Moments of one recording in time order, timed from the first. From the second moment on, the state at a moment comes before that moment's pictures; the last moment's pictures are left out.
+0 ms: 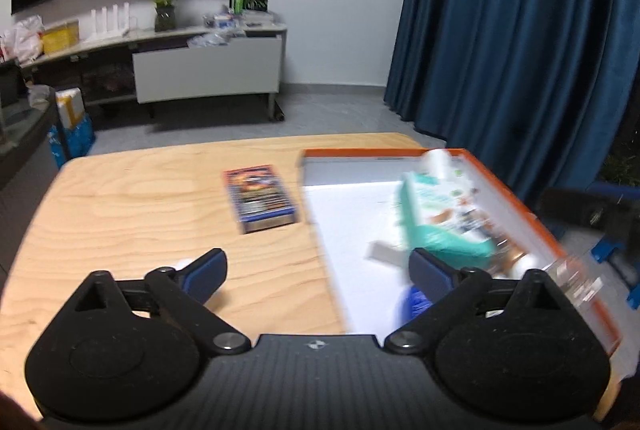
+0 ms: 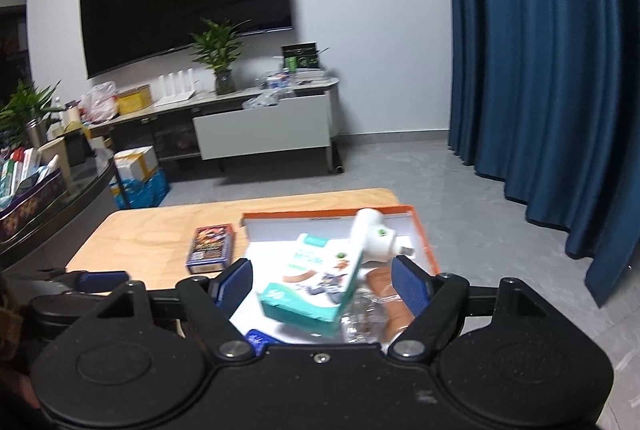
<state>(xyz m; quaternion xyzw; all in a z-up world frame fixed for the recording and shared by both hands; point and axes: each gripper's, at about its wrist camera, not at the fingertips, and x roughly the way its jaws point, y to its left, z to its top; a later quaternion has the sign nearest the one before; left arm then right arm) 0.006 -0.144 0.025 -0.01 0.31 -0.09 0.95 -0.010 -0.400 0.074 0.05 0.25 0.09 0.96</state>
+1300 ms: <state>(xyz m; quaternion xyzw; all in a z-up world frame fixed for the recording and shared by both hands) 0.018 -0.027 -0.024 -0.05 0.32 -0.06 0.94 0.153 -0.230 0.020 0.02 0.40 0.19 0.89</state>
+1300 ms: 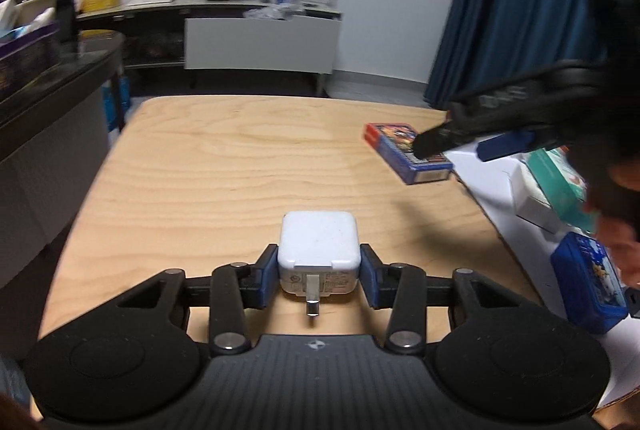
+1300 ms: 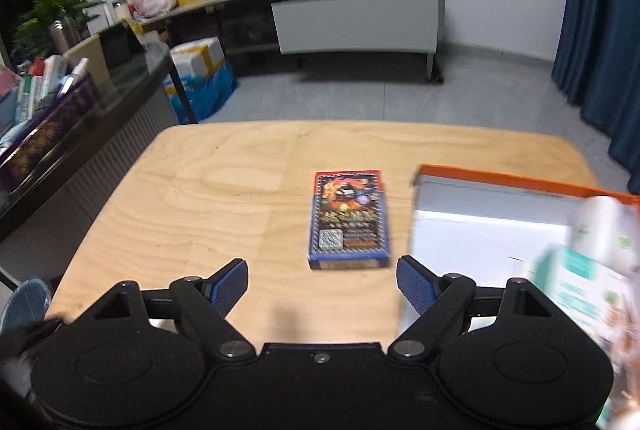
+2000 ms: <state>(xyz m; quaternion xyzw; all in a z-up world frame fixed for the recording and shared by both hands) 0.010 -0.004 -0.015 -0.12 0.30 -0.02 0.95 0.153 -0.200 0.006 -0.03 0.40 0.17 0.90</state>
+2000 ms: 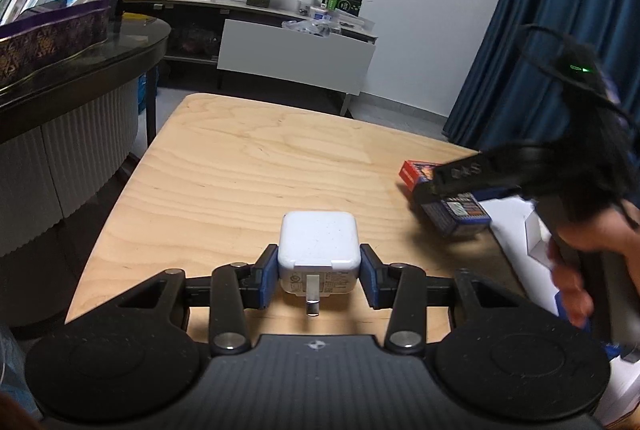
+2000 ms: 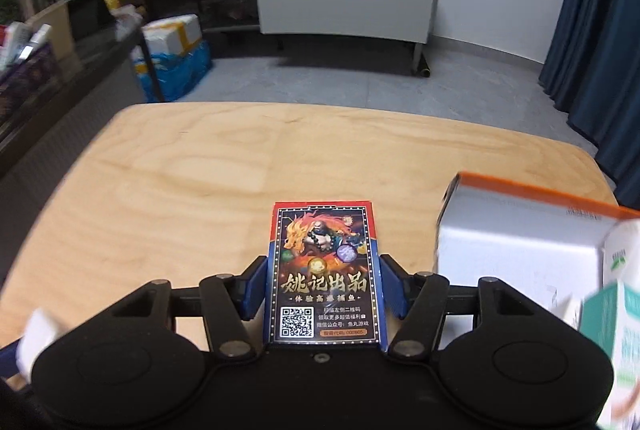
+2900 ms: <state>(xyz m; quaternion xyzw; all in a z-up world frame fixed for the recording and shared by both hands) -0.049 -0.130 0.073 -0.08 0.25 -0.12 0.96 -0.050 -0.413 0.121 0.05 0.23 0.07 0.97</state>
